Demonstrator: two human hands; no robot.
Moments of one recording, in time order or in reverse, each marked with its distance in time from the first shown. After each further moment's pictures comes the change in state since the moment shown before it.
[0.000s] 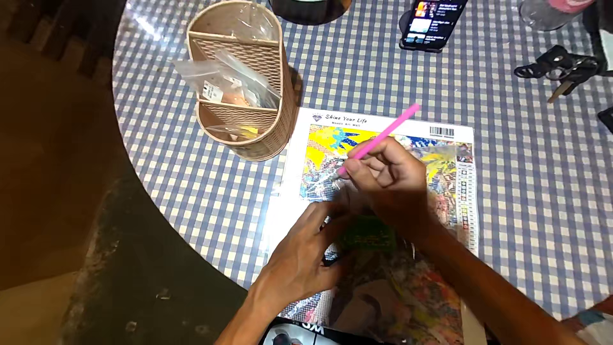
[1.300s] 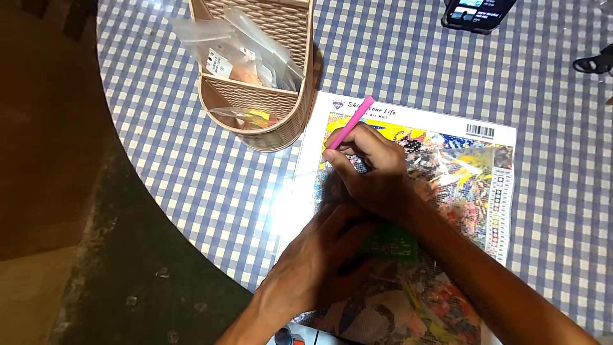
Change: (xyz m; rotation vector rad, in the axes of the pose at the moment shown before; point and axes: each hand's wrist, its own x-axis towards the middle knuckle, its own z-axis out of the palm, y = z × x) left_hand -0.001 0.002 0.000 0.000 -0.008 -0.013; right_hand 0.032 0.026 0.032 -0.230 -0.186 -0.179
